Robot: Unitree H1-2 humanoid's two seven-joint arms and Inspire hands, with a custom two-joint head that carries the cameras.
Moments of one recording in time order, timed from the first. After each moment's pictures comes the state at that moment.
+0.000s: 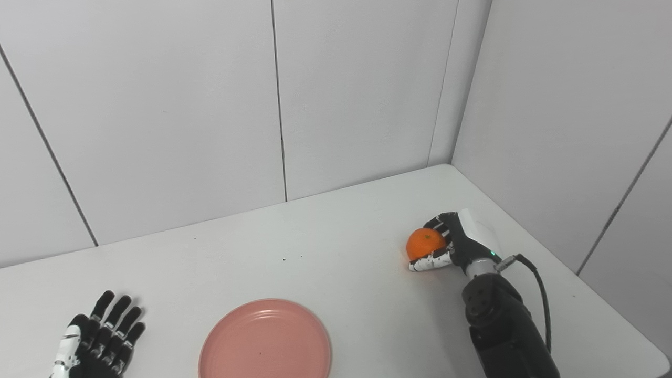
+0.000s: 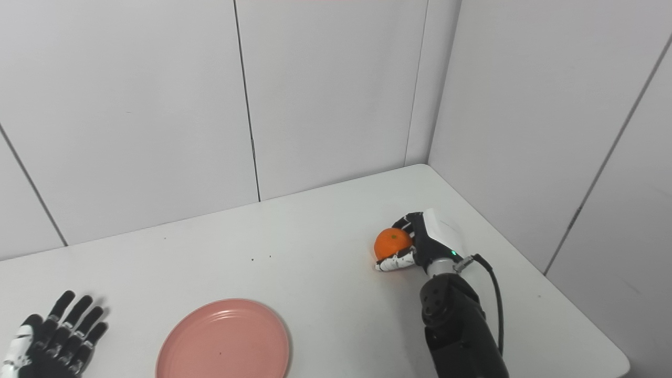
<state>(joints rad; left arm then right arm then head) -0.22 0.13 0.12 0.03 -0.50 0.38 -0.29 -0.25 -0.27 -0.25 -0.07 -0.78 0.47 0.14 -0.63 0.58</state>
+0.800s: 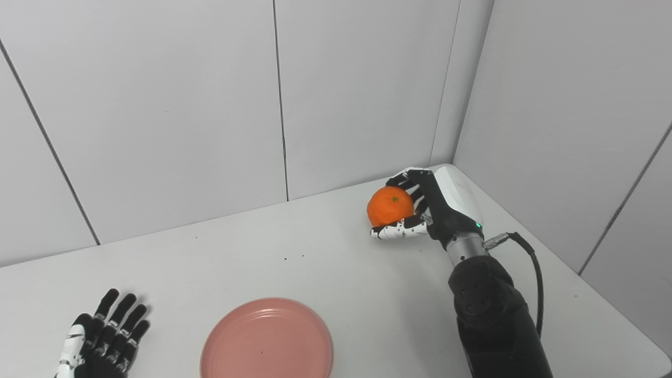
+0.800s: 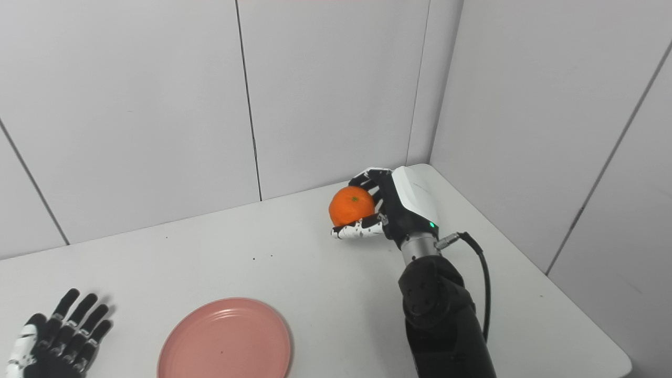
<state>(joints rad) -0.21 0.11 0.10 0.02 -0.49 0.36 -0.29 -0.30 -0.19 -0.18 -0.47 -0.82 0.48 0.30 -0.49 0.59</state>
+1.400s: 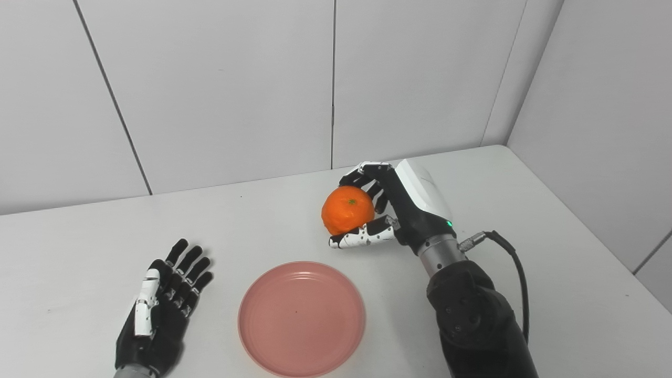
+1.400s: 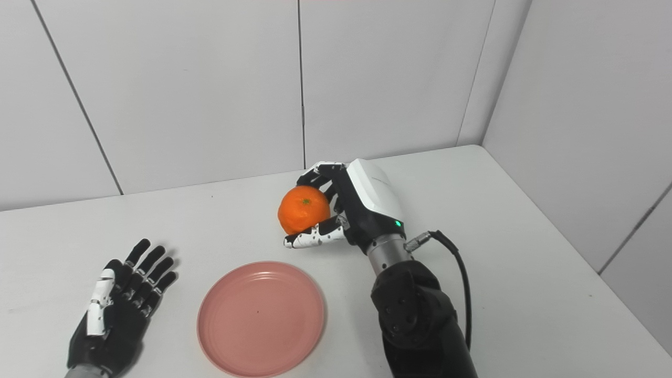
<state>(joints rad) -0.16 0.03 0.05 -0.05 -0.40 0.34 -0.21 -0.29 -0.07 0.11 -0.55 -0.84 0.47 0.36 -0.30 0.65</state>
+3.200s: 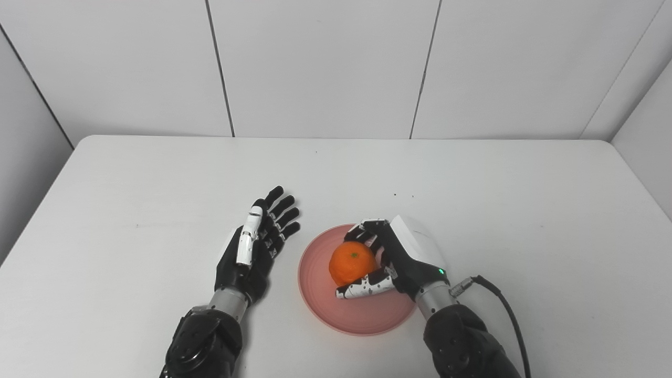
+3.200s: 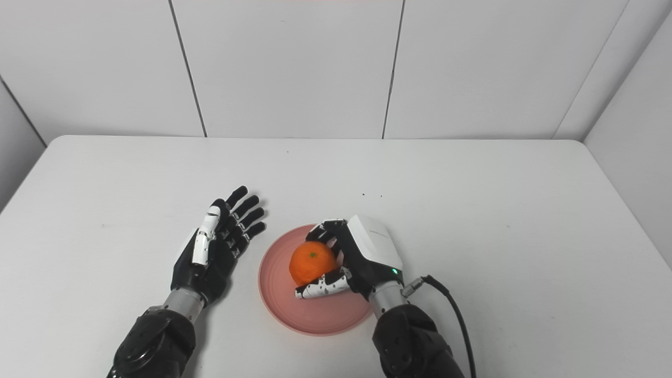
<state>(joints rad) -0.15 -0.05 -0.02 -0.11 -0.30 0.38 -0.09 -0.18 -0.07 0.38 -0.25 -0.76 0.38 0.18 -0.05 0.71</state>
